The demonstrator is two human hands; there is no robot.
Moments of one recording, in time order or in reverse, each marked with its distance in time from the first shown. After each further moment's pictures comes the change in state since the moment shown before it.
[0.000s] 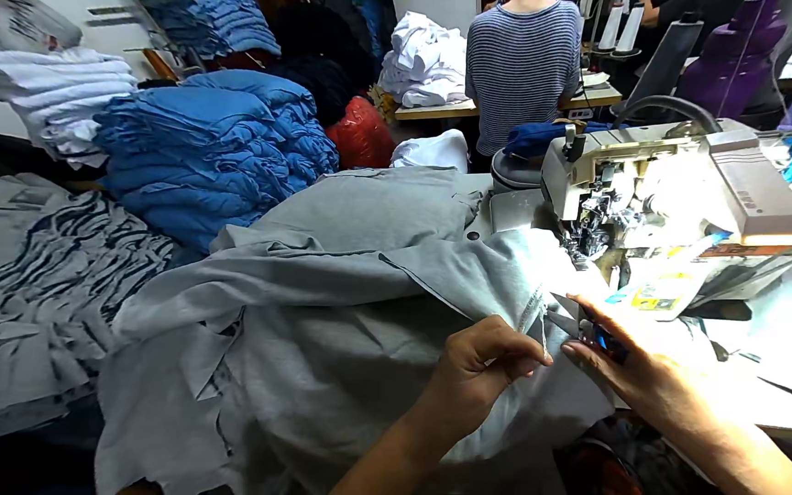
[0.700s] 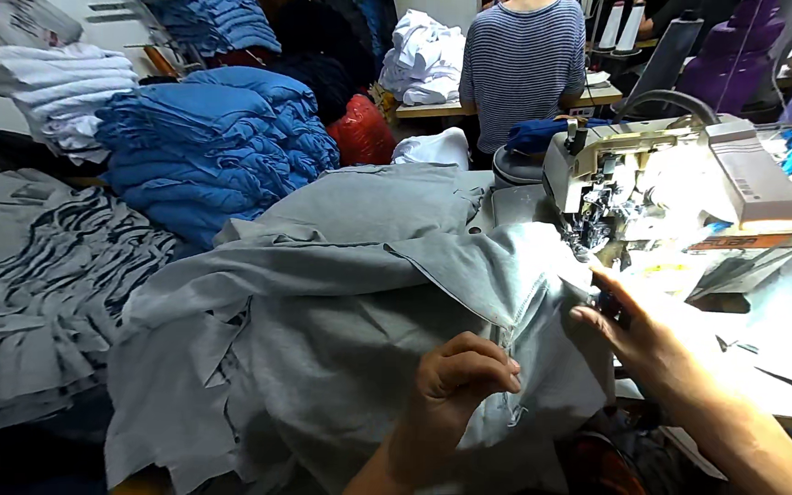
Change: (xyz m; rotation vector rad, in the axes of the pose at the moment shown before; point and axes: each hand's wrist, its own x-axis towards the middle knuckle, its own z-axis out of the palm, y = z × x) left_hand -0.032 -0.003 -0.011 0.058 0.045 0.180; right_hand 0.017 -0.014 -0.012 -0.175 -0.005 0.076
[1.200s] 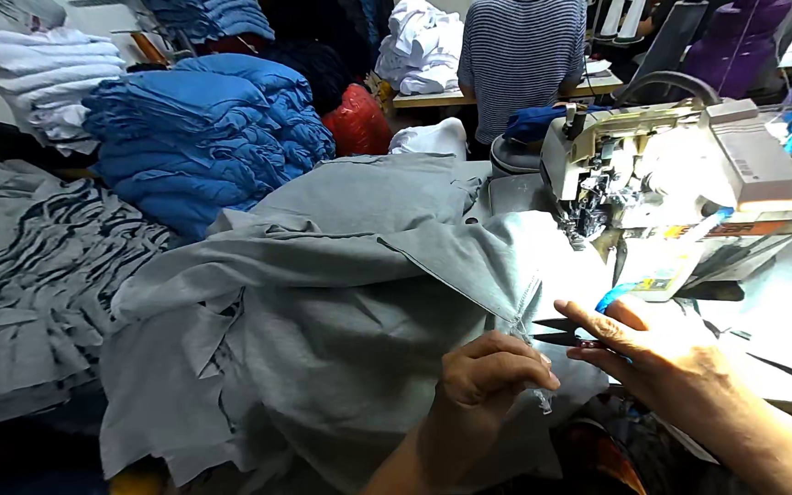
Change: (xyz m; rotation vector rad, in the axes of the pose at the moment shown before) left_hand 0.006 0.001 0.030 0.117 0.023 0.120; right_hand -0.019 0.012 -0.006 0.022 0.006 -0.356
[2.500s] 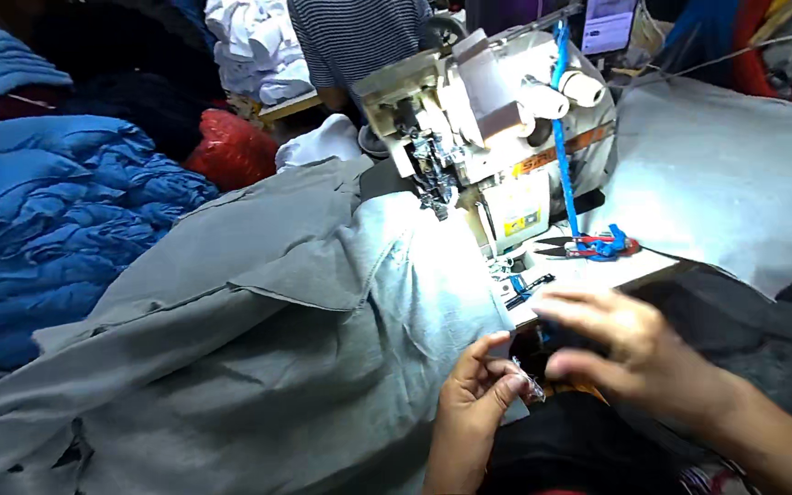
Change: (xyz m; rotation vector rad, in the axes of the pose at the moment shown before) left_hand -0.037 0.012 0.077 -0.467 0.009 -0.765; right_hand -0.087 -0.015 -0.036 0.214 0.048 0.339
